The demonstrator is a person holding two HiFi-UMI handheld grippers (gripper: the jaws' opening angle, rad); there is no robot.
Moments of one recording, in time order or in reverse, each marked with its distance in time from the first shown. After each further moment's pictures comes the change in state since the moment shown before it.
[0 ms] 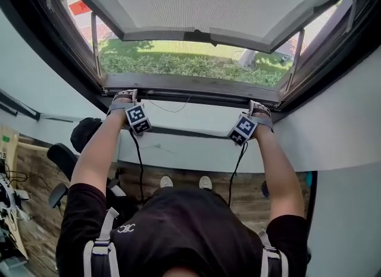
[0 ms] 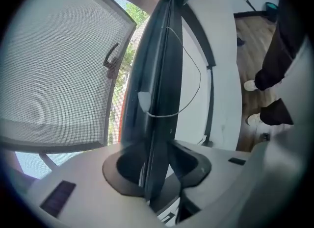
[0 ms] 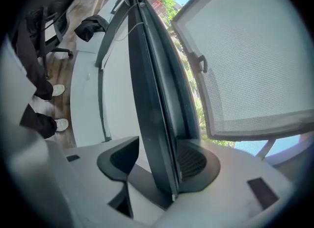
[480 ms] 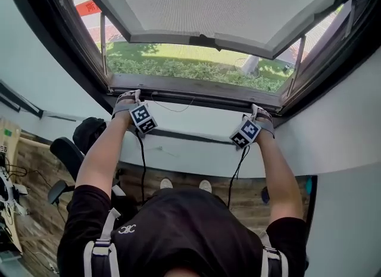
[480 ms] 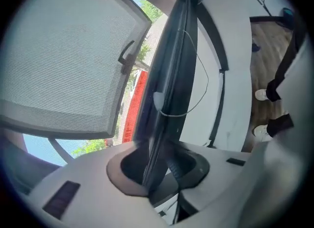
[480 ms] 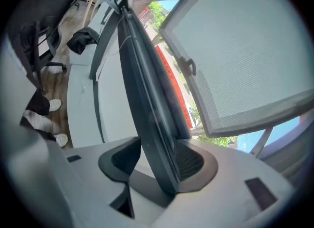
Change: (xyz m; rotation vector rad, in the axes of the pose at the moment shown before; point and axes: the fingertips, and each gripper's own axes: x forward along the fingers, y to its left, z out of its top) left arm -0.014 0.013 -0.006 -0.129 0.044 0.075; right arm -0.023 -0.009 0.008 0.138 -0.077 -0.010
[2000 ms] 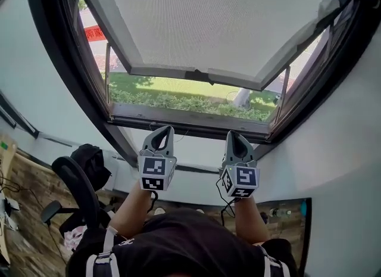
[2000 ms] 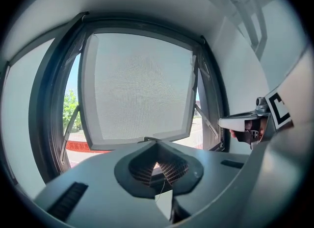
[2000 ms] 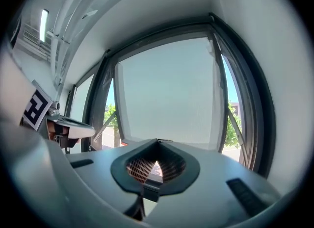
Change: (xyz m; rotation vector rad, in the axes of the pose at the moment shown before) left arm -0.257 0.080 0.130 -1.140 -0.779 -0.050; right arm -0.226 -0.083 0.103 1.051 -0.886 -0.083
